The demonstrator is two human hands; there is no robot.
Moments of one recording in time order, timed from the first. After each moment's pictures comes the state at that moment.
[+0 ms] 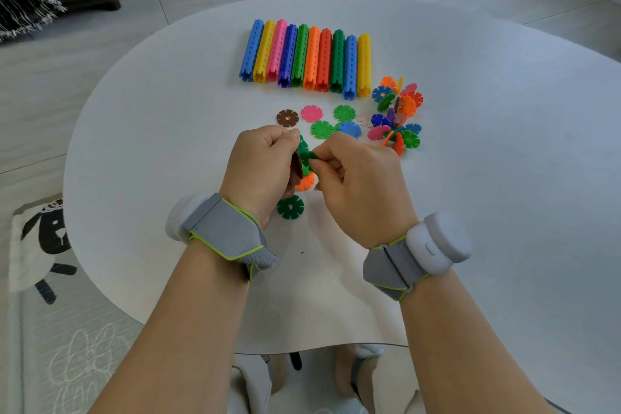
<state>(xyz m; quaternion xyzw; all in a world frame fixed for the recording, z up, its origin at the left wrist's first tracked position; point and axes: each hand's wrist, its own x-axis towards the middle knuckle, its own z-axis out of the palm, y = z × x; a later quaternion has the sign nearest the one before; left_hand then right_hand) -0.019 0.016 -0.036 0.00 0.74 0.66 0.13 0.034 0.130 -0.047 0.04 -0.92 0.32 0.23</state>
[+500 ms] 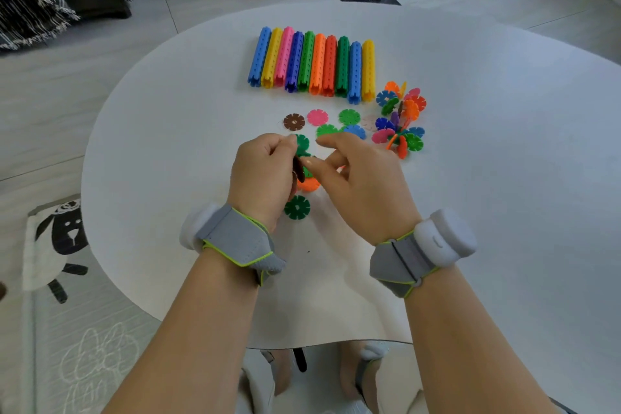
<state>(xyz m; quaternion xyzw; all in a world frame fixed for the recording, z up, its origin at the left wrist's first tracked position) -0.016 0.010 -0.043 -0.03 0.76 0.64 0.08 0.034 0.128 -0.033 -0.03 -0.93 0.35 0.10</state>
